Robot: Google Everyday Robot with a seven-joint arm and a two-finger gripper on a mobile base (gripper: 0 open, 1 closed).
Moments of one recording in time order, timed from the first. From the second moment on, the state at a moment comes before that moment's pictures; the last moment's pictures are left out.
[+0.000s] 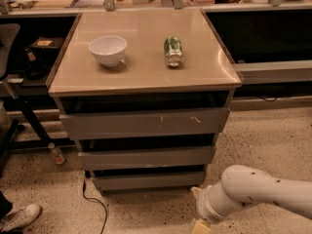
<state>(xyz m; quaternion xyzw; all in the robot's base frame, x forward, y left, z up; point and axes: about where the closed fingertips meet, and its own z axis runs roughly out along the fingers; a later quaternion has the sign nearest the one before) 0.352 -0.110 0.497 -0.57 0.78 0.20 0.13</state>
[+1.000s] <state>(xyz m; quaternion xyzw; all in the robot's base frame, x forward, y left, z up) 0.420 -0.088 0.415 -0.56 0.78 0.21 0.18</state>
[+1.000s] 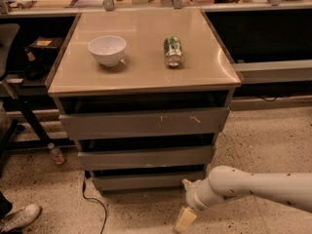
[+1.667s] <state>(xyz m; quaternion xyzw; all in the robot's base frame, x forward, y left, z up) 0.476 -0.071 0.340 -0.53 0.79 0.20 0.22</state>
